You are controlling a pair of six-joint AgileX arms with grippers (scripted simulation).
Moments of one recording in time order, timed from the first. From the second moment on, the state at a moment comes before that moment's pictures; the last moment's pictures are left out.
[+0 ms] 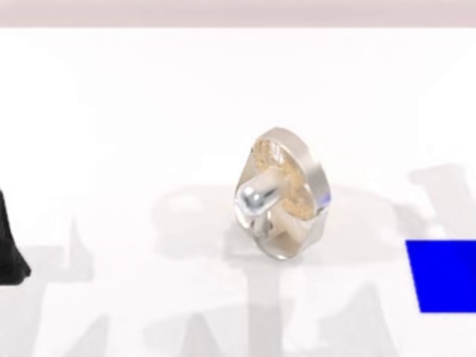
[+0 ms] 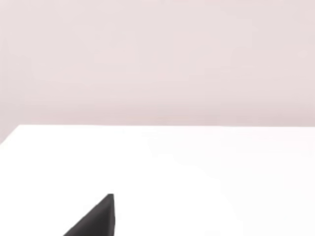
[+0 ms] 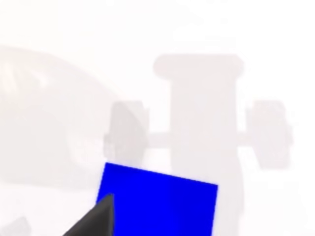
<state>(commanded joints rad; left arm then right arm) 0.00 0.00 0.00 0.00 0.00 0.00 0.19 0.95 0.87 -0.77 0.05 -0.04</state>
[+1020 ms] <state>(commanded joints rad) 0.00 0.00 0.00 0.00 0.00 0.00 0.57 2.26 2.45 -1.67 0.02 0.01</state>
